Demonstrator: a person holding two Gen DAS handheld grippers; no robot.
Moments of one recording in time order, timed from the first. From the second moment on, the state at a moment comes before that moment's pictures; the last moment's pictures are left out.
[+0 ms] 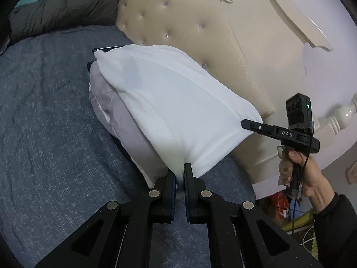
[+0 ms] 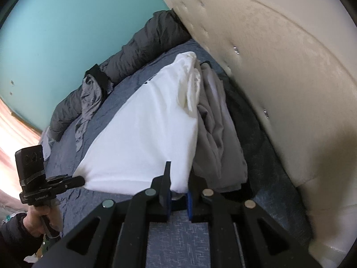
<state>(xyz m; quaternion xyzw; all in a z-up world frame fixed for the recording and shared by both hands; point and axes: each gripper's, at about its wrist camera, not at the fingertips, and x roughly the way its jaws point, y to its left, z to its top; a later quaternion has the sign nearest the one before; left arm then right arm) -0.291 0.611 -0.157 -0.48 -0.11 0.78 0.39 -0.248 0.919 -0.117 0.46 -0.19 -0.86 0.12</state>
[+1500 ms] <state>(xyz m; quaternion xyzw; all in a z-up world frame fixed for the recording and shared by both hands) -0.339 0.610 -0.158 -0.46 -0.12 0.80 0.36 -0.292 0.916 -0.081 0.38 -0.12 -0.91 0.06</state>
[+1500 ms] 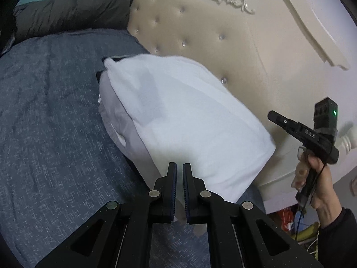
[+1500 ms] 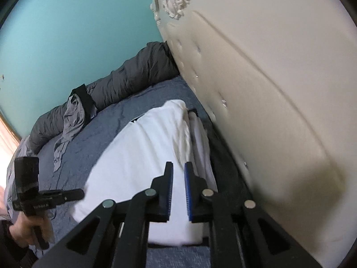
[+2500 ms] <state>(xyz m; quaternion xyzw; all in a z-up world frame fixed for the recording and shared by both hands) -0.346 0.616 -0.187 -0.44 -0.10 0.80 0.40 -0.470 0.892 -0.121 0.52 0.00 -0.85 -0.06</state>
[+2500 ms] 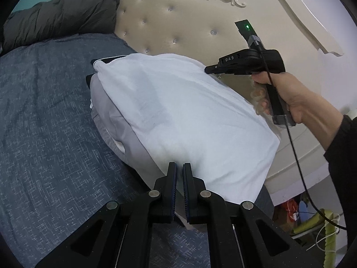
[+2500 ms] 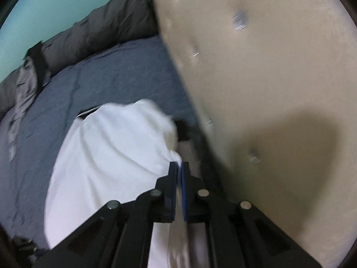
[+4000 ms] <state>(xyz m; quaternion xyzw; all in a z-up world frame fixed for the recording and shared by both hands) -0.316 0.620 -0.149 -0.44 -0.08 0.80 0.40 -0.282 0.870 -0.089 0.42 -0.05 -0.90 0.02</state>
